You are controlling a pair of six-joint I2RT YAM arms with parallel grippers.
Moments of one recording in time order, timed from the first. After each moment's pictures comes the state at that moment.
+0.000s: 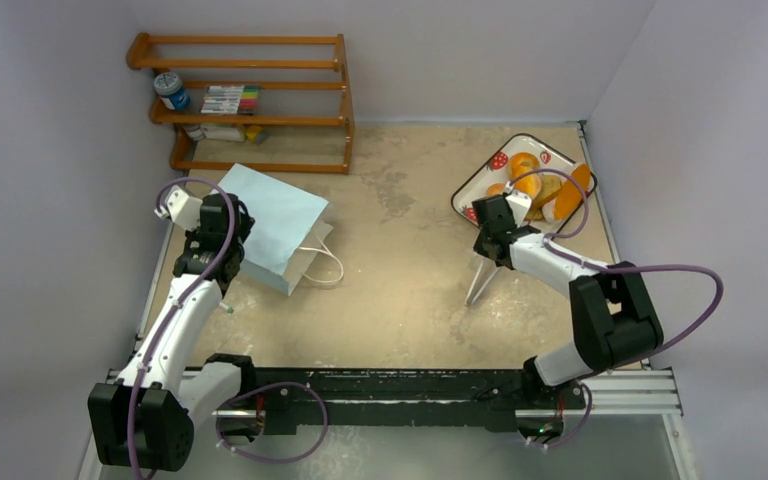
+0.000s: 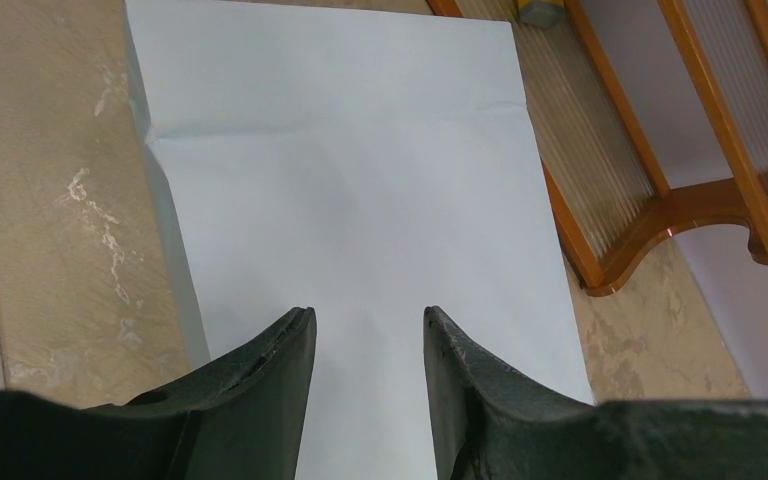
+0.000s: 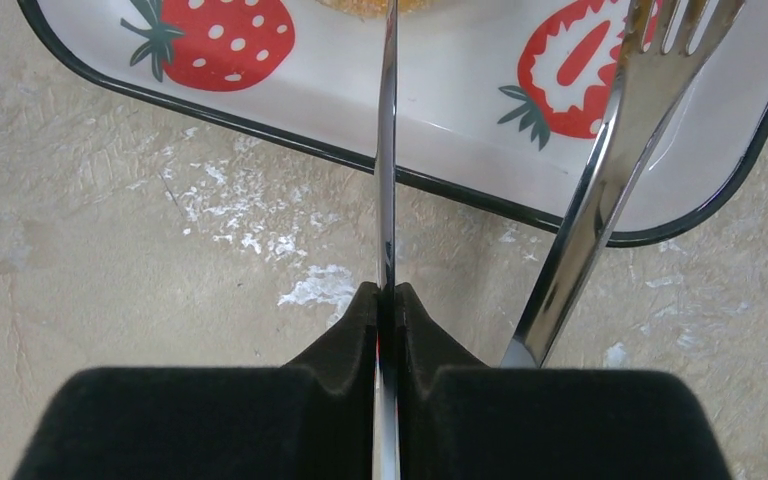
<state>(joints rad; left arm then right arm) -0.09 1.00 0.75 -0.35 -0.50 -0.96 0.34 1.50 0.80 -0.28 0.46 0.69</state>
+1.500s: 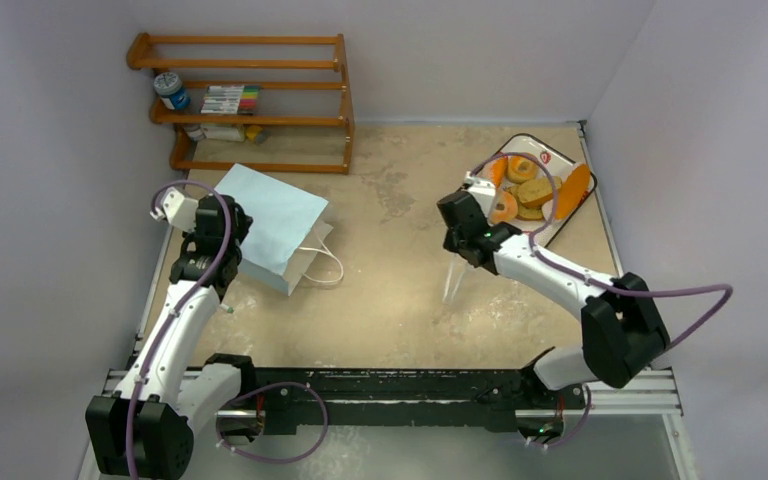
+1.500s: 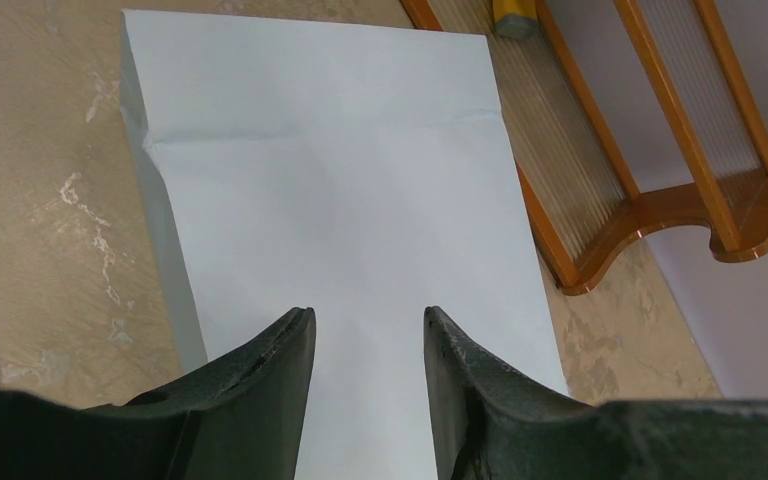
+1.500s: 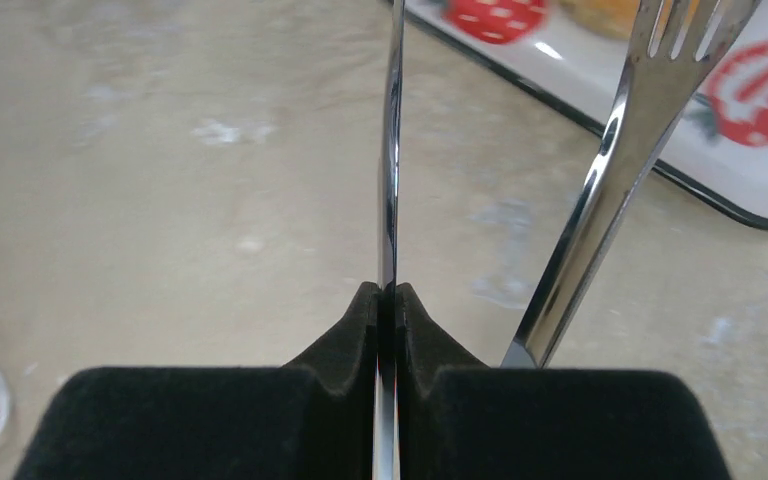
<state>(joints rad) -0.09 0.95 0.75 -0.36 -0.50 -0.97 0.56 1.41 0.89 -0.38 0.50 0.68</state>
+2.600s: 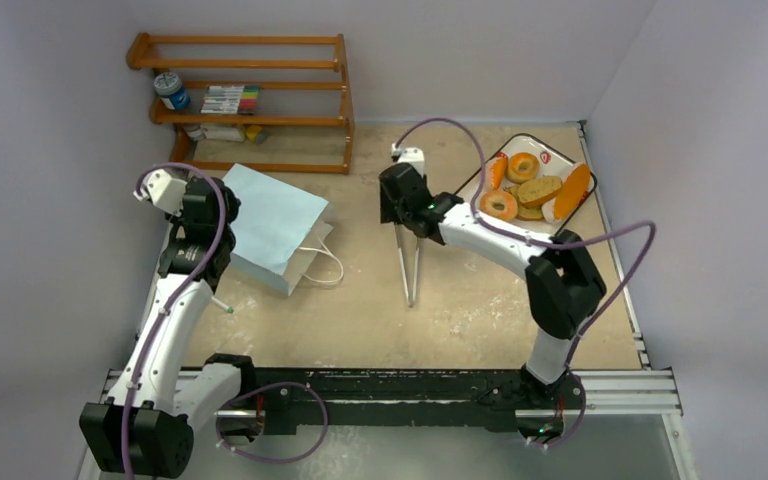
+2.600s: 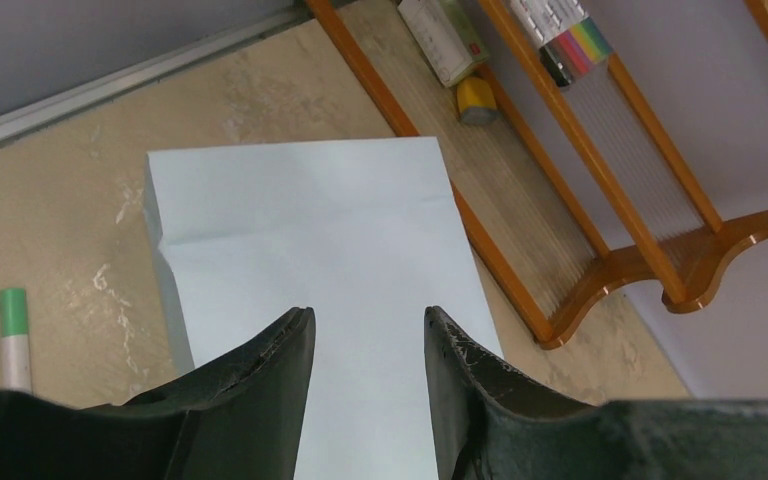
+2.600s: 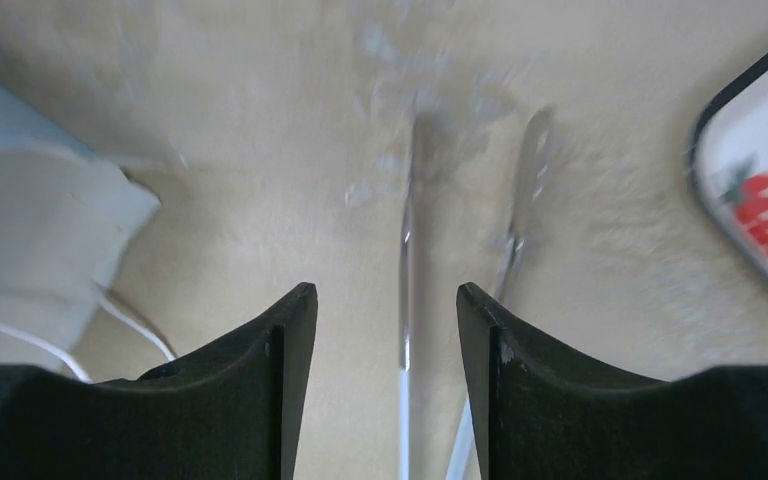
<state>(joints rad) -0.09 0.95 0.89 -0.41 -0.59 -0.87 0.75 1.81 1.34 -0.32 0.43 0.49</state>
